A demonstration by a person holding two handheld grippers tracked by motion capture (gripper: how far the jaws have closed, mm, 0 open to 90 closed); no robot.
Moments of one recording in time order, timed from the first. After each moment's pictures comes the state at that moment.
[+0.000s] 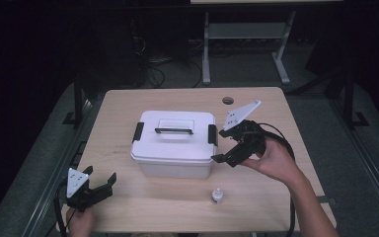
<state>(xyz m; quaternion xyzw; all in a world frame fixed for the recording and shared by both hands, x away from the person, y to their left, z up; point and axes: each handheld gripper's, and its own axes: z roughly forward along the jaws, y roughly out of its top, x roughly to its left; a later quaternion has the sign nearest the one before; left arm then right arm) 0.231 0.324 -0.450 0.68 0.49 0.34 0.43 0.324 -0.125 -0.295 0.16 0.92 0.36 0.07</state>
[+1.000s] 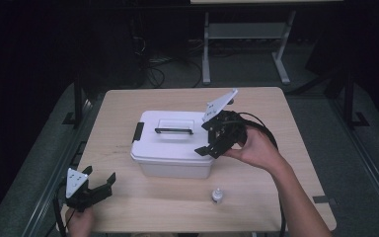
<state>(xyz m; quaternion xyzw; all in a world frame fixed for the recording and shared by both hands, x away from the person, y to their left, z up) 0.231 0.326 -0.450 0.67 0.49 0.34 0.43 0.343 -0.084 -0.280 0.12 0.92 0.36 0.07</state>
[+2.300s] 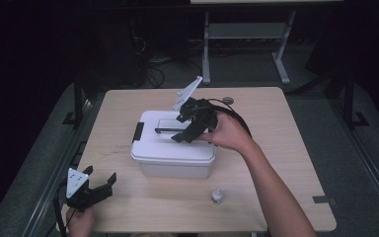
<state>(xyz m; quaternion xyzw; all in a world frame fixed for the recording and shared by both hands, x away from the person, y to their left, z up) 0.231 0.324 -0.450 0.67 0.49 0.34 0.43 0.382 -0.022 -0.276 0.08 0.93 0.34 0.06</state>
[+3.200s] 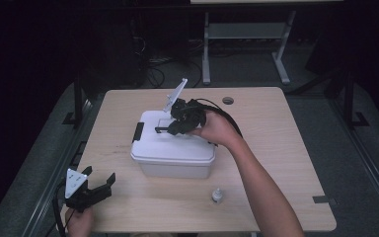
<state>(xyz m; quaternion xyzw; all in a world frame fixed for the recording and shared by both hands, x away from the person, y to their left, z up) 0.230 0.327 -0.450 0.67 0.50 0.34 0.43 0.404 0.003 -0.295 0.06 0.95 0.30 0.06</state>
